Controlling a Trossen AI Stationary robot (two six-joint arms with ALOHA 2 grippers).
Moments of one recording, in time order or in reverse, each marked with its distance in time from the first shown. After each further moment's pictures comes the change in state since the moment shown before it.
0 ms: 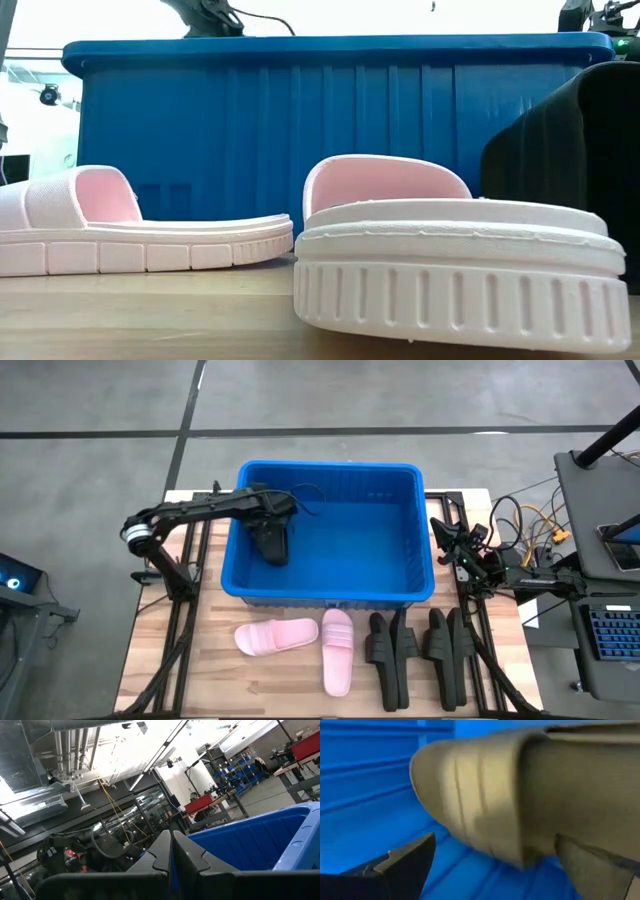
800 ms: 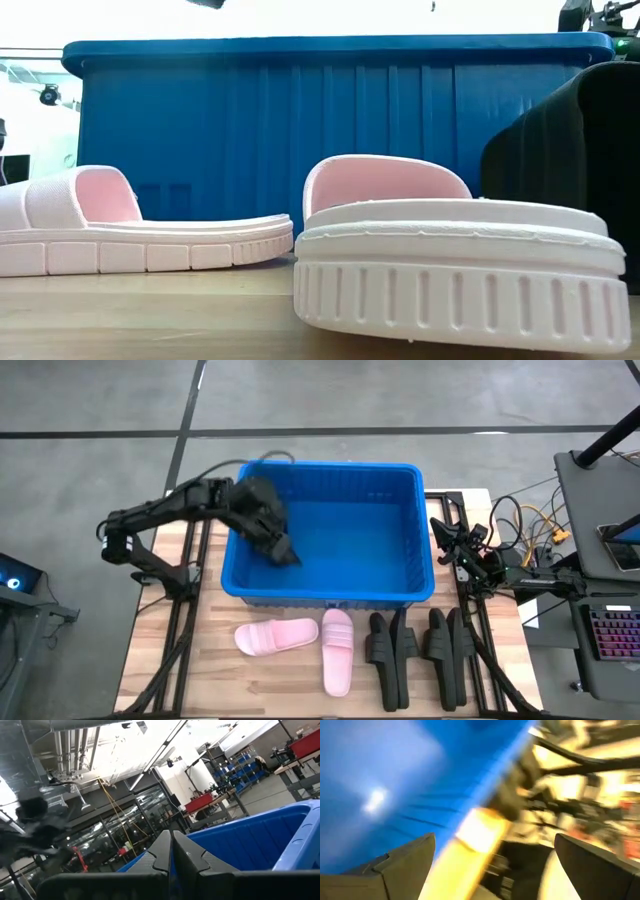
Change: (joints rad) left arm -0.288 -0.178 0.465 -0.039 0.942 -1.230; right arm 0.000 0.000 0.000 -0.004 0.000 0.015
